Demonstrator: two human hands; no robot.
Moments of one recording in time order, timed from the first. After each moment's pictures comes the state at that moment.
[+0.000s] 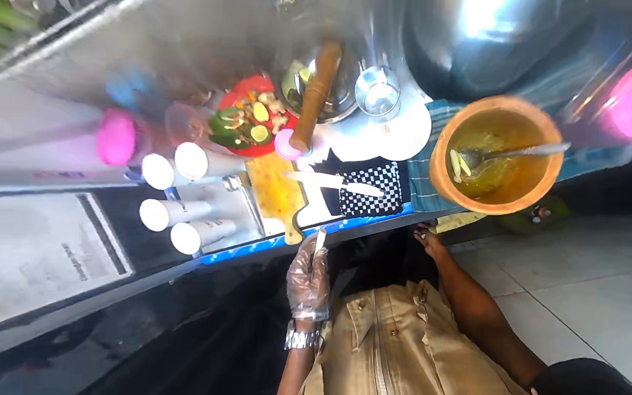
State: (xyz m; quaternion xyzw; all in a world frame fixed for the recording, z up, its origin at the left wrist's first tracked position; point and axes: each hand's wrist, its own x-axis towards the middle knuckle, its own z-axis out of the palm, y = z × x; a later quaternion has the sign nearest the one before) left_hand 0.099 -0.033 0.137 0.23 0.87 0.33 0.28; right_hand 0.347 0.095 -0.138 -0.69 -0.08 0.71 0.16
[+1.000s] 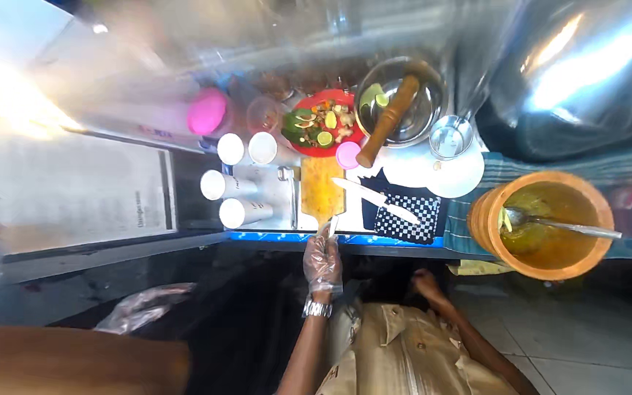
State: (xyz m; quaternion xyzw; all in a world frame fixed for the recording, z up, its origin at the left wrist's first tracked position) left_hand 0.057 -0.010 0.111 0.14 0.94 0.24 0.18; right_hand 0.308 0.080 -0.020 -0.56 -0.46 0.65 -0.22
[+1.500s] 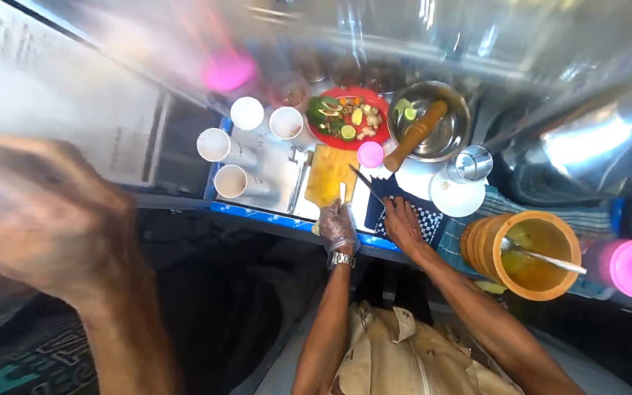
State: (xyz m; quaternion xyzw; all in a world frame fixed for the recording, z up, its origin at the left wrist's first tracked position) left_hand 0.039 0.043 0.056 0.01 0.95 0.27 0.16; right_hand 0.135 0.175 0.064 -0.27 -0.93 0.25 -0.08
